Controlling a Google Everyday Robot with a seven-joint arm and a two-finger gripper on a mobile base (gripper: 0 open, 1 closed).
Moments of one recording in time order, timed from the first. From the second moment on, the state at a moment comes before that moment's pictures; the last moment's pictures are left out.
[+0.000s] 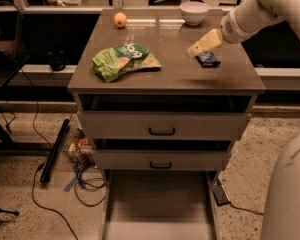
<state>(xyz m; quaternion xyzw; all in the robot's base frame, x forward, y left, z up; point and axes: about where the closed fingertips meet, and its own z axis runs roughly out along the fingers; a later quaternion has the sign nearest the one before) 0.749 -0.208 0.885 -0.24 0.91 0.08 0.32</state>
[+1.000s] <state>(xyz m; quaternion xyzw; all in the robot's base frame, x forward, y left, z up) 0.801 -0.205 0.842 -0.20 0.92 0.06 0.35</state>
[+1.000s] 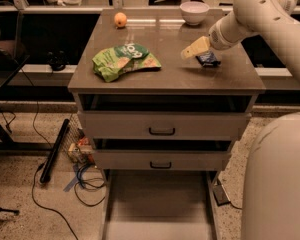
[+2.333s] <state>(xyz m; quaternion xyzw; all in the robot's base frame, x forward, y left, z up) 0.798 -0.195 0.835 -0.21 0.91 0.08 0.35</state>
